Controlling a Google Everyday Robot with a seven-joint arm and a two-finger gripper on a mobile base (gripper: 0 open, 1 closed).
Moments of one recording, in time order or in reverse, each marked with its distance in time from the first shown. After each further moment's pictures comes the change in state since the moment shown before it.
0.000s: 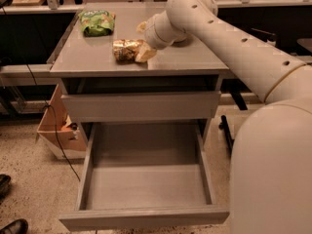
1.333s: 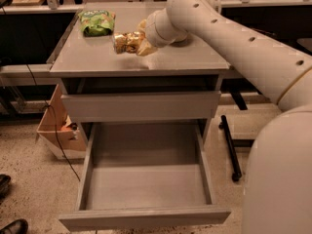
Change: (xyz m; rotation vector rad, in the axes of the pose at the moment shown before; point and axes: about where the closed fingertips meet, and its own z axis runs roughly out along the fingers) arm -0.006 -0.007 -0.027 0.064 0.035 -0.055
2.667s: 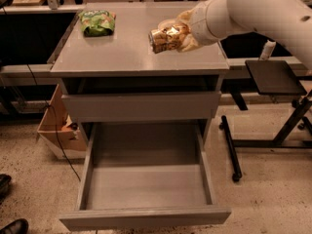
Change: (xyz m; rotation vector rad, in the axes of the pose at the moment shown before) arm 0.044 0.014 -0.153 0.084 0.121 -0.172
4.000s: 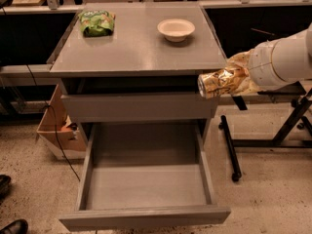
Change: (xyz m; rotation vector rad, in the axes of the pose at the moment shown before) arm 0.063 0.130 -0.126 -0.177 0.156 0.008
